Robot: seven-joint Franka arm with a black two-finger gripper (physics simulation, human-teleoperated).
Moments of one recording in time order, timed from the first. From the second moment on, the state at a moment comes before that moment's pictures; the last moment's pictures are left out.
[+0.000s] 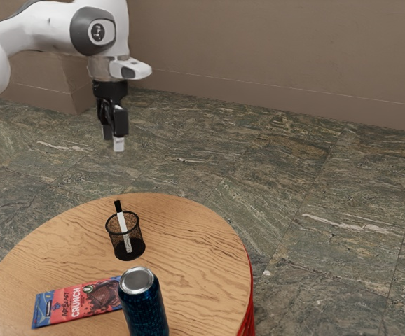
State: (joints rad) arm 0.11 0.30 -0.09 -1.36 0.04 1.40 0.56
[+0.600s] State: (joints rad) arm 0.11 0.58 -0.04 -1.37 0.05 1.39 0.55
